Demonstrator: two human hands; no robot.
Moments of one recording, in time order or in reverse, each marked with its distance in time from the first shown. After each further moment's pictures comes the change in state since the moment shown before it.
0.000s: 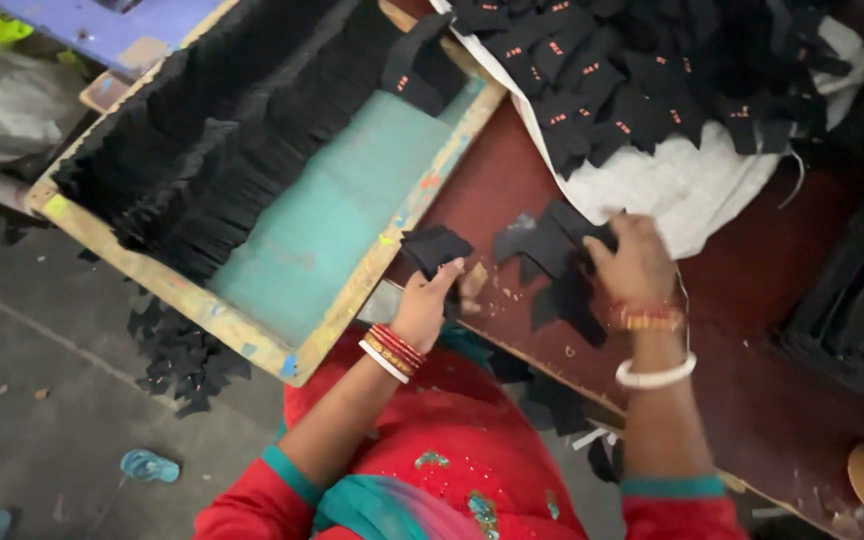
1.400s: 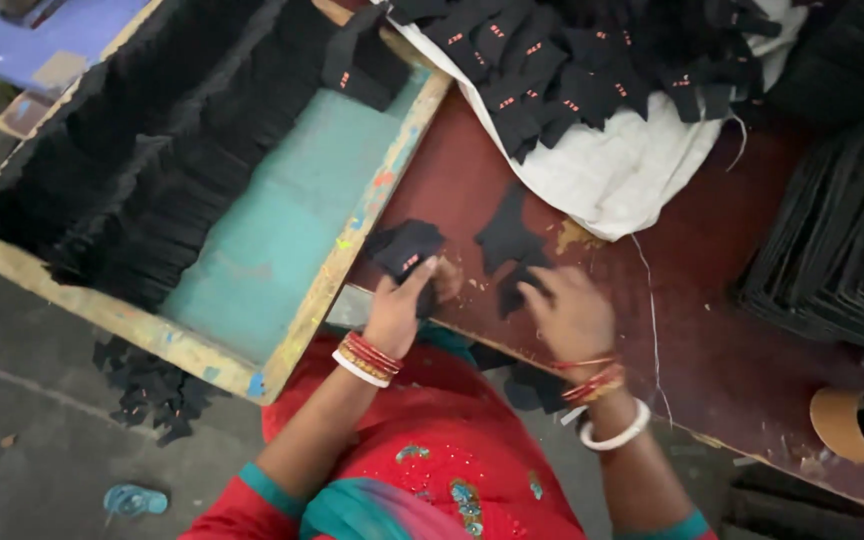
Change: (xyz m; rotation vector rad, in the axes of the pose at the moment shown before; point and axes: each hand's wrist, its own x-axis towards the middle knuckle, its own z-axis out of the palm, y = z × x) left_hand -0.018 0.021 0.033 0.066 0.035 0.030; right_hand -0.081 -0.053 -0.012 0.134 -0.009 -0.048
